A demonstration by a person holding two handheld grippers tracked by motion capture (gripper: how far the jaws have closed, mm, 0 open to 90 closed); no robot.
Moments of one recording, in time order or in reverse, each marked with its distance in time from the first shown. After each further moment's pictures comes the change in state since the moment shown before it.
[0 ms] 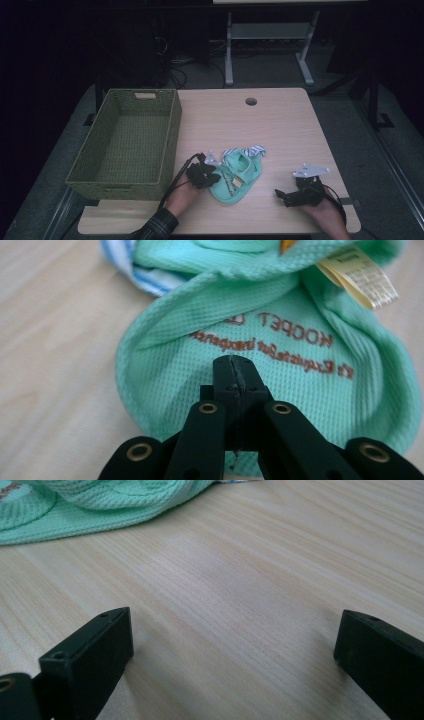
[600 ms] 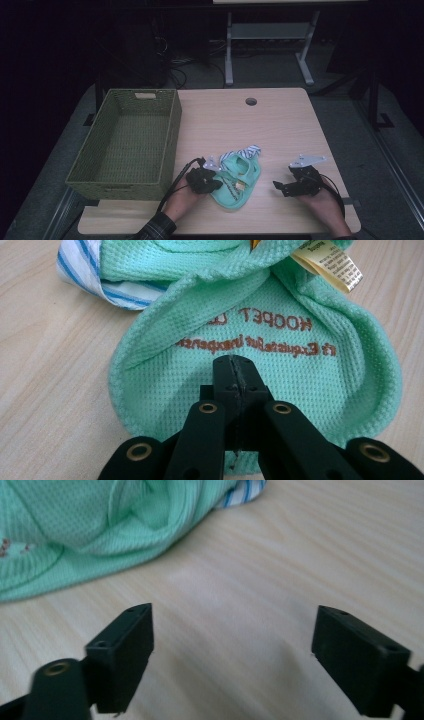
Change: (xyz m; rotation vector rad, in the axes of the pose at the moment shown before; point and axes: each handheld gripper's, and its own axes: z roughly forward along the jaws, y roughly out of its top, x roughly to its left) left arm -0.006 -0.005 -0.002 -0.002 -0.076 0.009; right arm -0.006 0.032 0.000 0.036 0.031 -0.026
